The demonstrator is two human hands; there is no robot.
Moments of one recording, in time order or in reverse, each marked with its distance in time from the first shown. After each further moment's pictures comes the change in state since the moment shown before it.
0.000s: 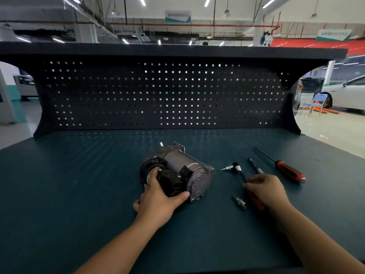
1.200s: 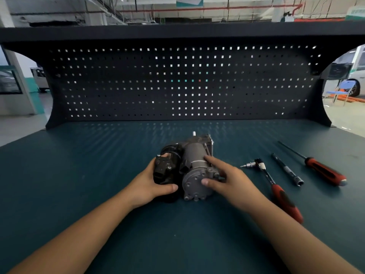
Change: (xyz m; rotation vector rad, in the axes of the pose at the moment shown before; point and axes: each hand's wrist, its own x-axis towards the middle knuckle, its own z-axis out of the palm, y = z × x) left_hand 0.070 -0.043 -0.041 -0.248 -0.348 0.180; right_hand -0.024 -0.054 0.085 -0.041 -0.479 -0.522
